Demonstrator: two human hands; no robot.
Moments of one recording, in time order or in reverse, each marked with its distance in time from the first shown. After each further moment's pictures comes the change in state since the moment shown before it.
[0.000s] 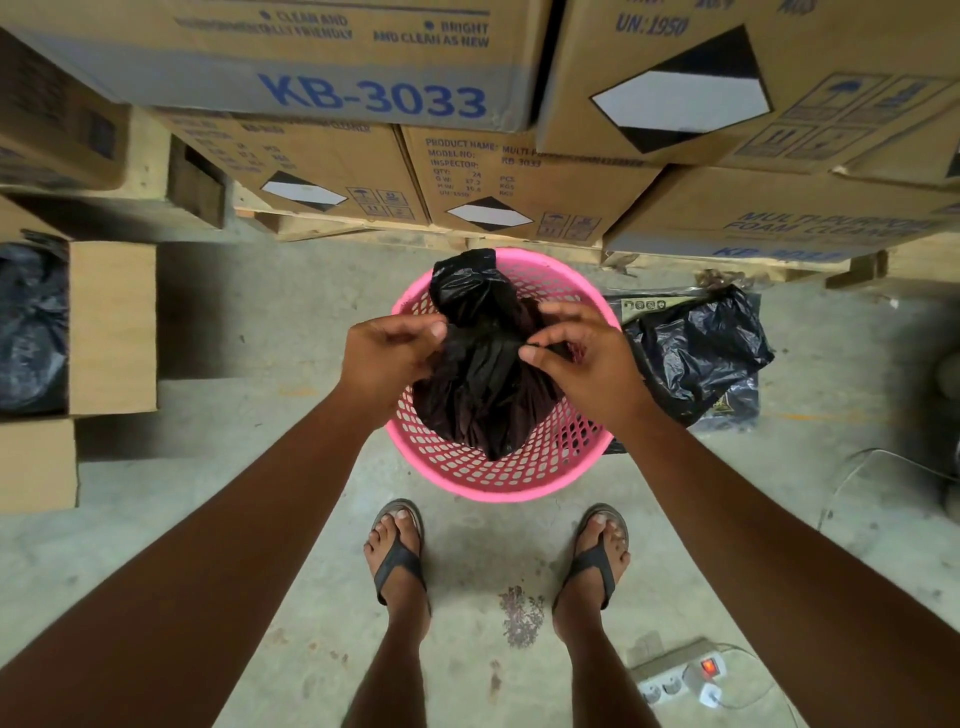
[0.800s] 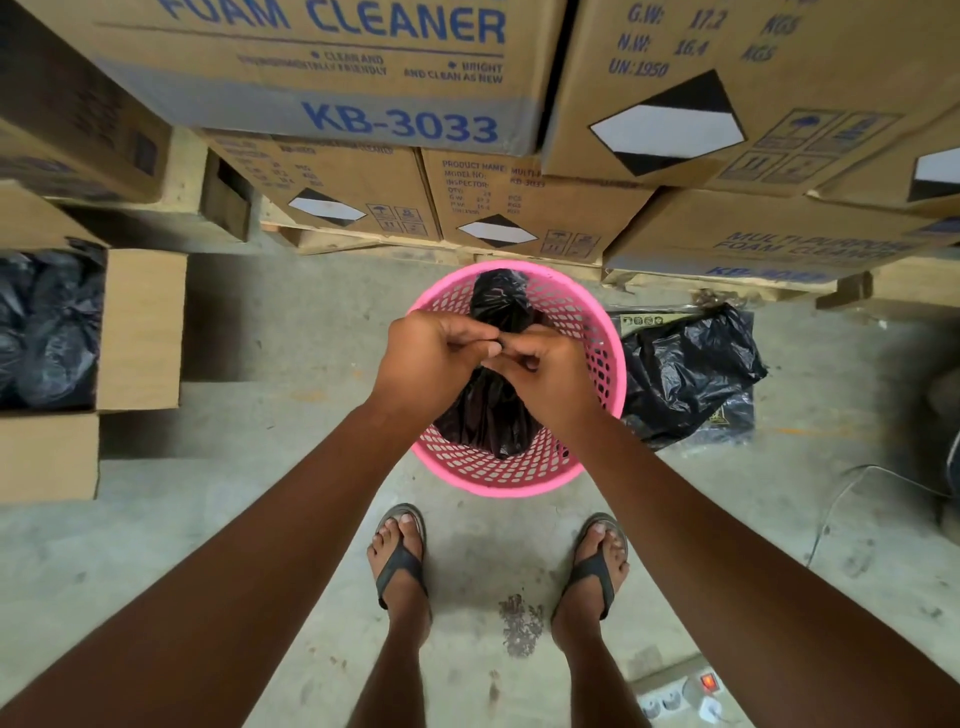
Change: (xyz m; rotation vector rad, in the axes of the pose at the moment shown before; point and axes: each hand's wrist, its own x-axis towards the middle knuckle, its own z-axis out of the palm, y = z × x) left_hand -0.058 0.041 0.030 0.564 -0.038 0.413; right_hand -0.015 -0.038 0.039 -0.080 0.041 -0.248
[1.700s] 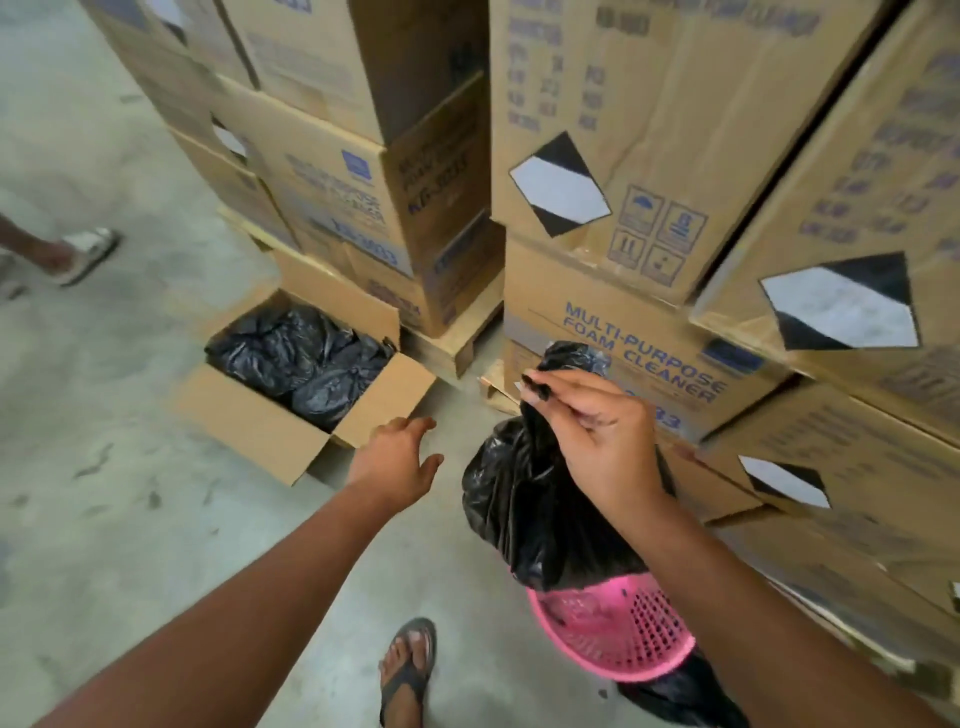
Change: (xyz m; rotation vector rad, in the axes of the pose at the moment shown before) left_hand -0.153 0.004 -0.262 0.602 0.287 -0.368; right_hand 0.014 -0.375 -0.017 0.286 -0.166 -0.507
